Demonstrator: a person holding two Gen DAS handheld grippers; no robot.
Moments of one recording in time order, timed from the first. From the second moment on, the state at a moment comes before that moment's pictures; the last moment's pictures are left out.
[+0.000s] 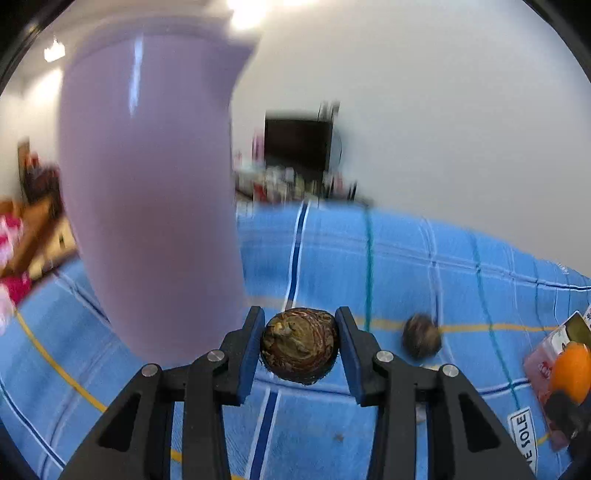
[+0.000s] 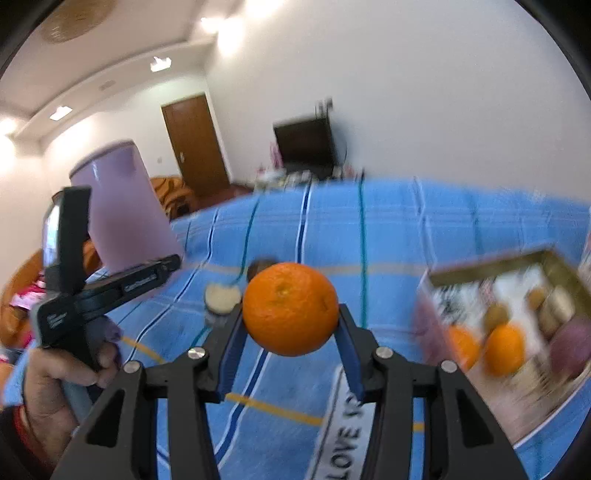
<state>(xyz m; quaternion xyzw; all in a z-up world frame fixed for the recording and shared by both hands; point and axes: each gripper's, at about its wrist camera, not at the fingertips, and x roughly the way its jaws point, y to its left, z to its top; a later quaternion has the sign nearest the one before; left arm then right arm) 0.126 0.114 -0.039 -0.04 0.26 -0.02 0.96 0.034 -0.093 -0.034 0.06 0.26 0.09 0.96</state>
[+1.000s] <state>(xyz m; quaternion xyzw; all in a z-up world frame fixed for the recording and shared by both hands) 0.081 0.060 -0.030 0.04 0.19 -0.02 0.98 0.016 -0.085 -0.022 -0.02 0.18 0.03 0.98</state>
